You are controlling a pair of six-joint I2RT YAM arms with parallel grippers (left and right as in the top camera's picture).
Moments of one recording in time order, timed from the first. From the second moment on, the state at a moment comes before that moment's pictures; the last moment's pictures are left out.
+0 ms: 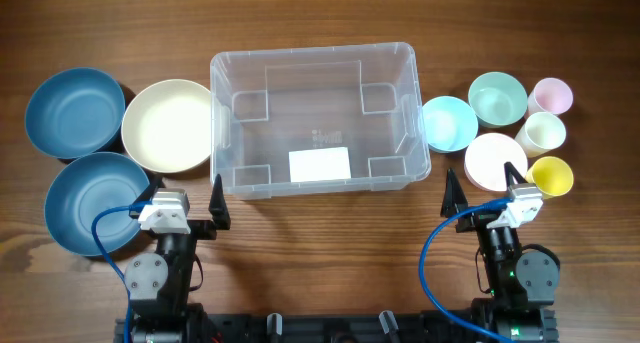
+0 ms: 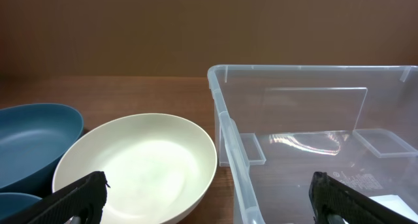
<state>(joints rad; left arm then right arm) 0.01 0.02 0.05 -0.13 0.06 -0.04 -0.02 0.02 0.01 0.00 -0.12 0.09</state>
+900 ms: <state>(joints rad) 0.01 0.02 0.04 -0.07 0.07 -0.04 -0.02 0.02 0.01 0.00 -0.12 0.09</state>
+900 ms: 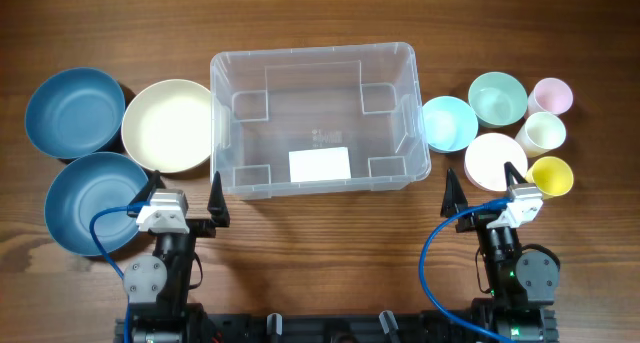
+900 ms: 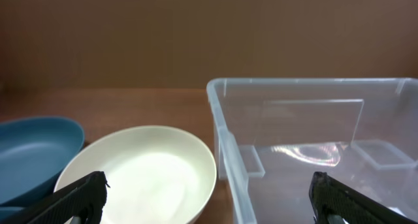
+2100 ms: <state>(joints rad) 0.01 0.77 1.01 -0.78 -0.01 -0.22 -0.02 0.02 0.01 0.00 -0.12 0.09</state>
